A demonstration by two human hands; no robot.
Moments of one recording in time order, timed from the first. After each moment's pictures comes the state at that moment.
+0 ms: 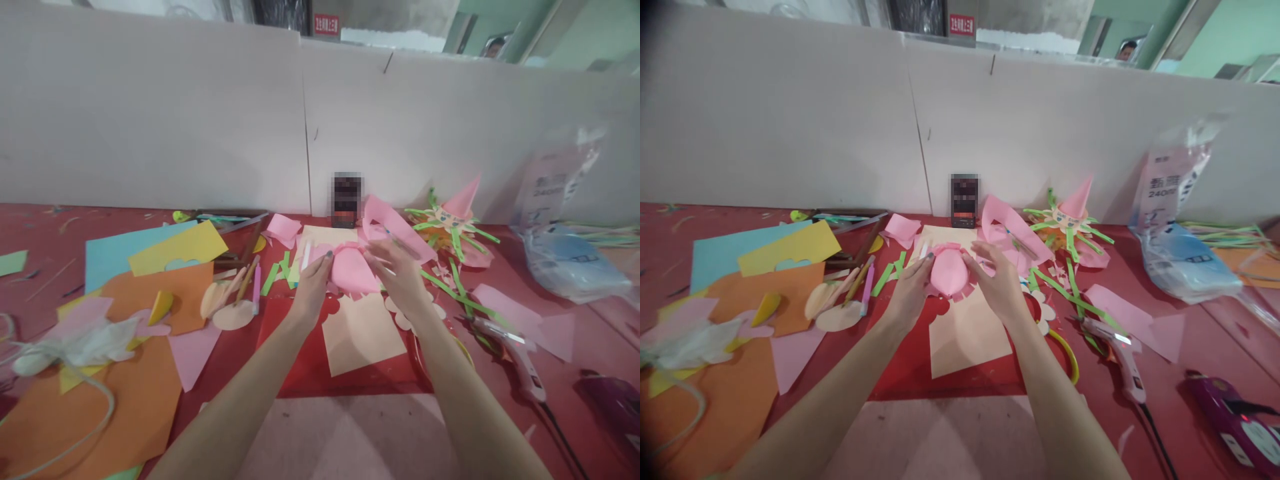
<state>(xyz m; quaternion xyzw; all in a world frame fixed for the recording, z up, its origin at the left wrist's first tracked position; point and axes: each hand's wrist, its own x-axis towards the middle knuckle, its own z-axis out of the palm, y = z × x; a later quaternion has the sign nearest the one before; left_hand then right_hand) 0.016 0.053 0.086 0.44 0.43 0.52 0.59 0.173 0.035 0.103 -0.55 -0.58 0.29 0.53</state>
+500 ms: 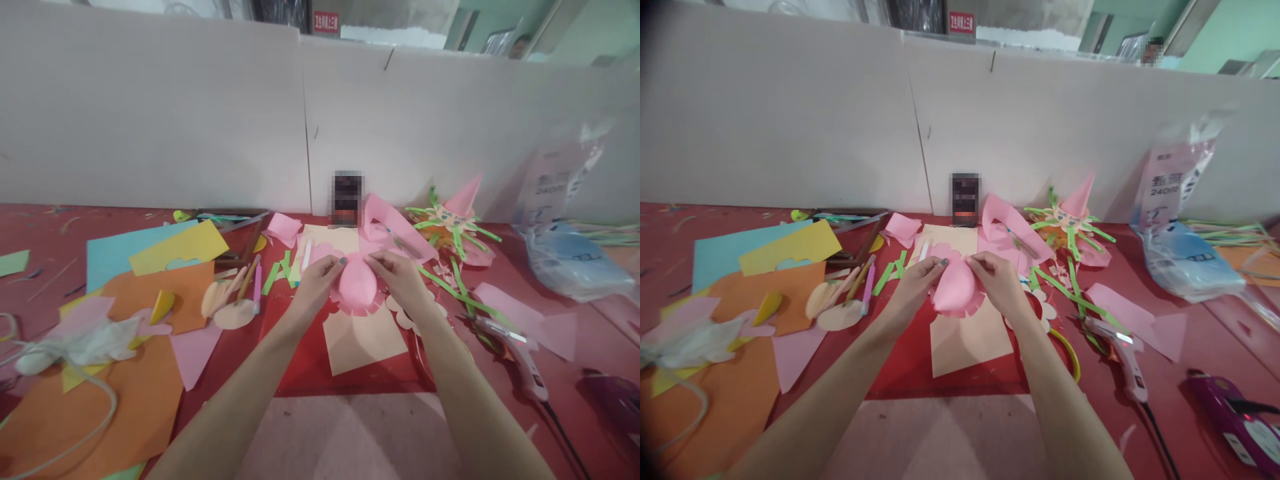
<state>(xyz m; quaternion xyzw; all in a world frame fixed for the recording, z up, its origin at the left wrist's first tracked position) 0.012 0.056 0.094 0.58 0.45 0.42 0.54 0.173 0.034 0.108 -0.55 -0.61 0.32 0.47</state>
